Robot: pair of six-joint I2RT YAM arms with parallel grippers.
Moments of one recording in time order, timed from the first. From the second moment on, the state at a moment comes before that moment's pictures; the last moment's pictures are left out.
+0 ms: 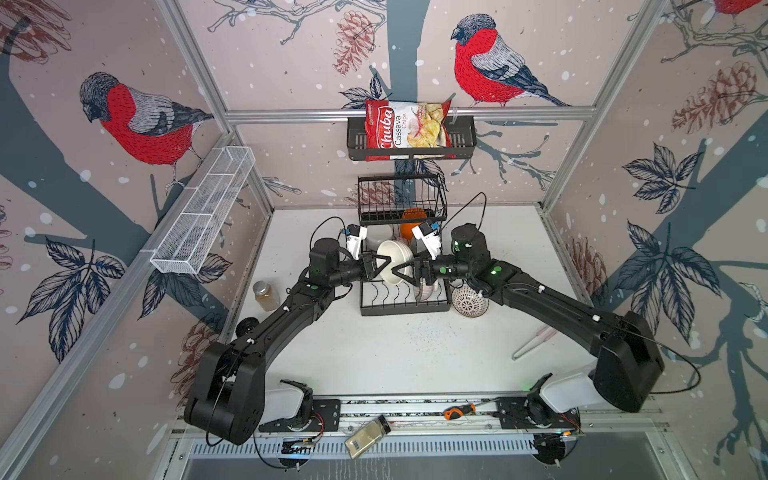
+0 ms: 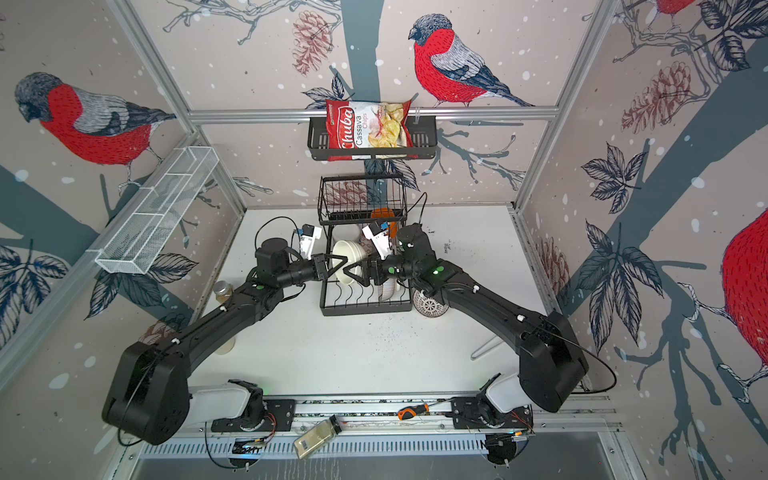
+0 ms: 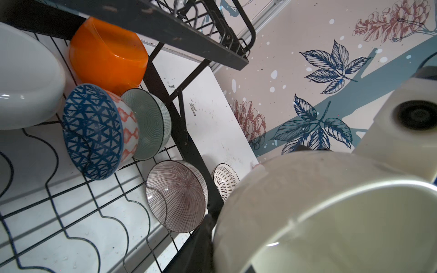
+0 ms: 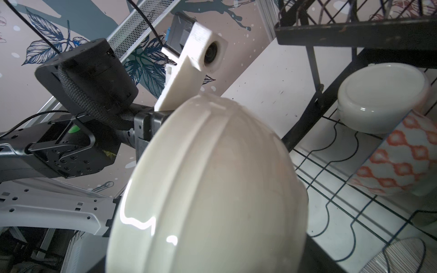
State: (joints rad) left arm -0.33 1.31 0.77 0.22 0.71 -0.63; right arm 0.74 1.46 1.10 -0.04 -0.58 0.36
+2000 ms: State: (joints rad) left arm -0.25 1.12 0.67 -0.02 0.26 -0.59; right arm 0.93 1.83 1.43 -0.28 0.20 0.40
